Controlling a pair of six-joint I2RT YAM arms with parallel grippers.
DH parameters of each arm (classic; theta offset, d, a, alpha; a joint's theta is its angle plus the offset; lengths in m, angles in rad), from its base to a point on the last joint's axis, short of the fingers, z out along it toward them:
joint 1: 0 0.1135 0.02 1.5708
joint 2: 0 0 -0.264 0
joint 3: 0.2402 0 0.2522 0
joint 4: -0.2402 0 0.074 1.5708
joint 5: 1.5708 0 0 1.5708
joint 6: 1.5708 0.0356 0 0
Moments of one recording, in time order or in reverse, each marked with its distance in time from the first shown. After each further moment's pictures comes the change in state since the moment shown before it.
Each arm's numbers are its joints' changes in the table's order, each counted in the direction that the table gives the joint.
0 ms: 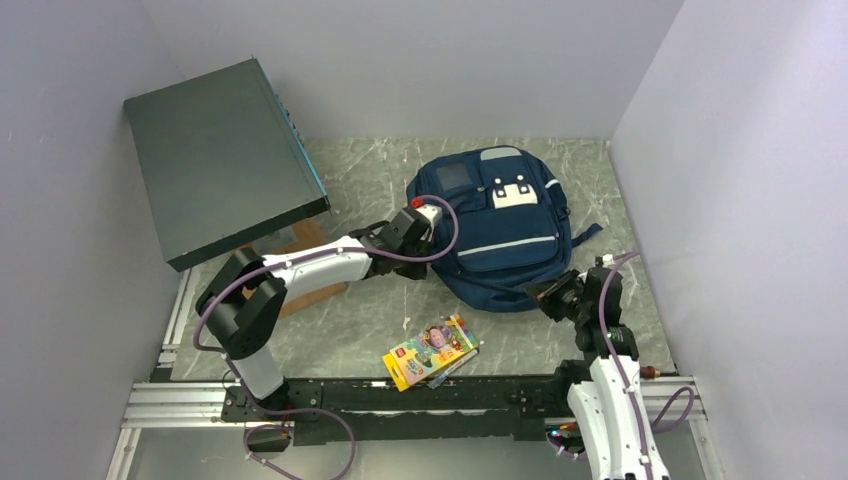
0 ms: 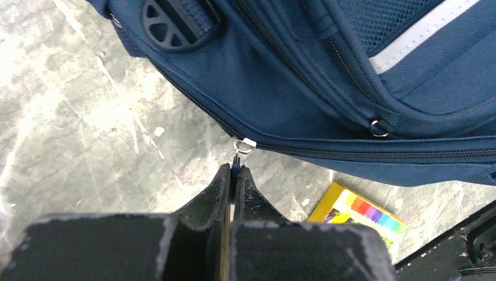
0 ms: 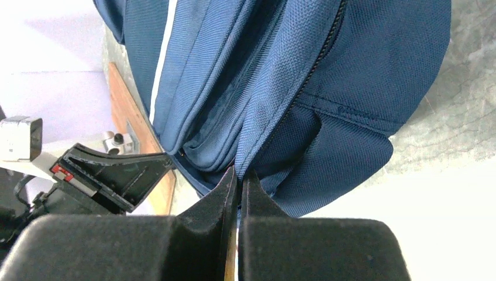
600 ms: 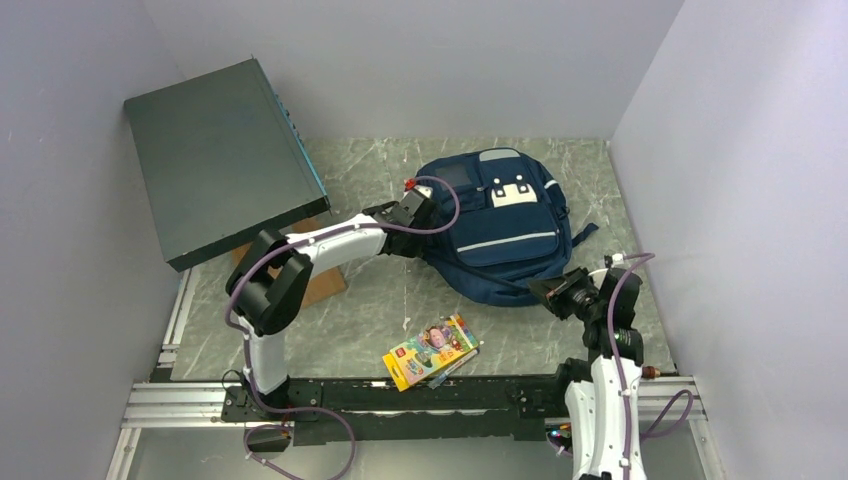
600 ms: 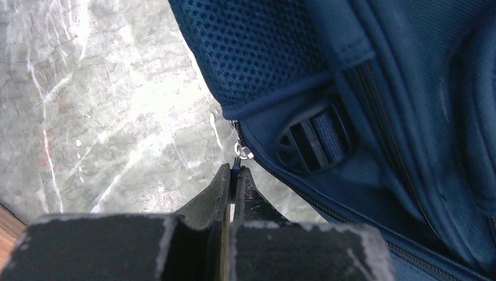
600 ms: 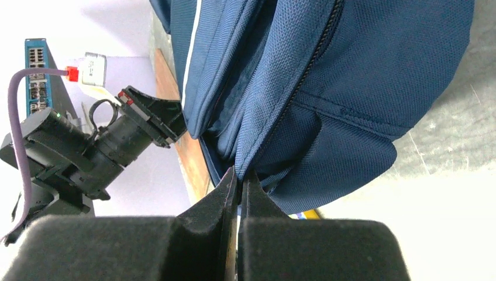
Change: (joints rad) left arm 0.077 -0.171 0.212 -0.145 -0.230 -0.022; right arm -0.222 0.013 0.037 -0.034 -0.308 -0.023
